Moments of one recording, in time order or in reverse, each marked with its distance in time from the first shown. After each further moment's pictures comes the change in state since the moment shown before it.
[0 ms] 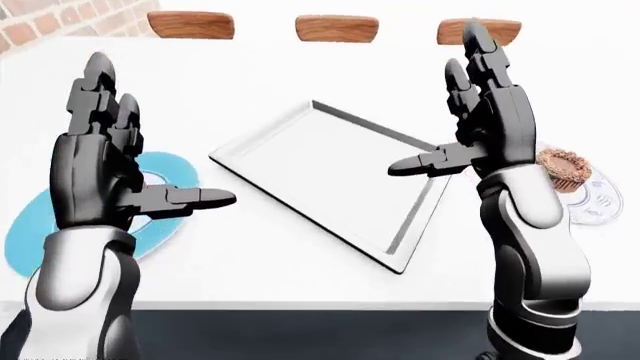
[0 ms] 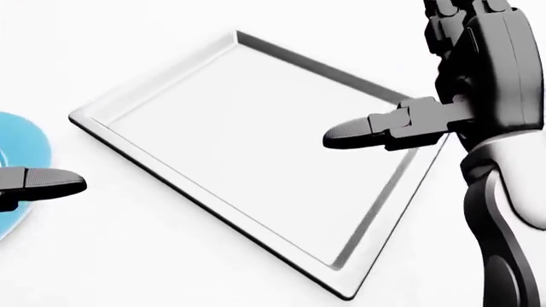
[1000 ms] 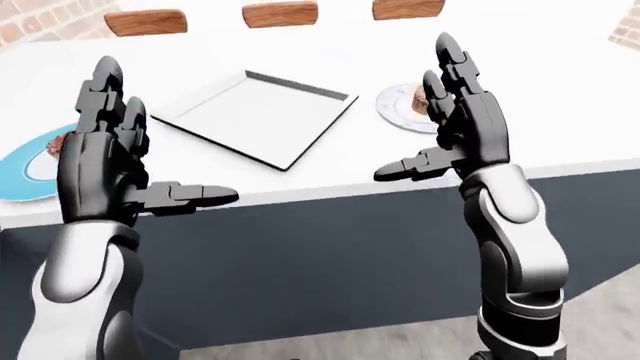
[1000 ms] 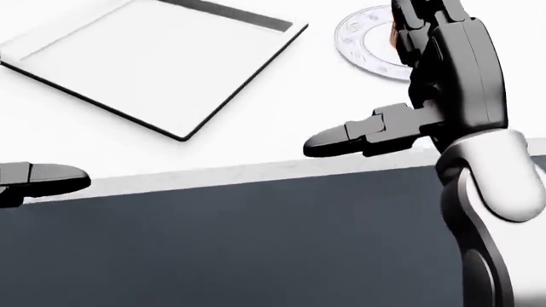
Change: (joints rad) left arm -0.022 0.004 -0.004 0.015 -0.026 0.042 0.015; right arm -0.012 0.024 0.043 0.063 -0.014 -0.003 0.021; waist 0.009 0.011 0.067
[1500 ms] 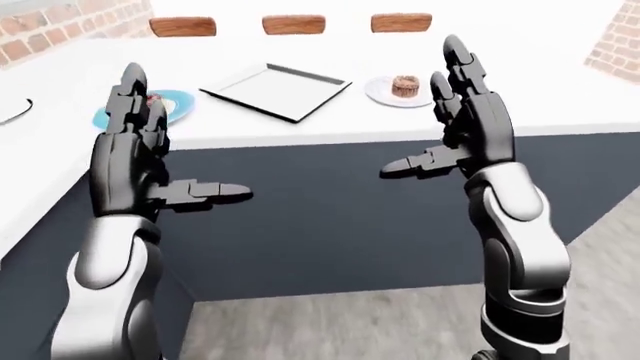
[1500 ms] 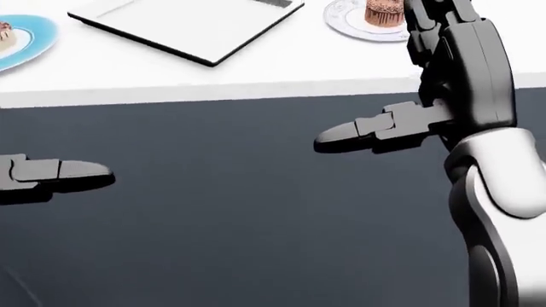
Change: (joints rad) left arm -0.001 -0.036 -0.062 0.081 0.011 -0.082 0.021; right arm 0.000 -0.013 -0.023 0.028 -0.011 -0.013 0.005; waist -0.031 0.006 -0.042
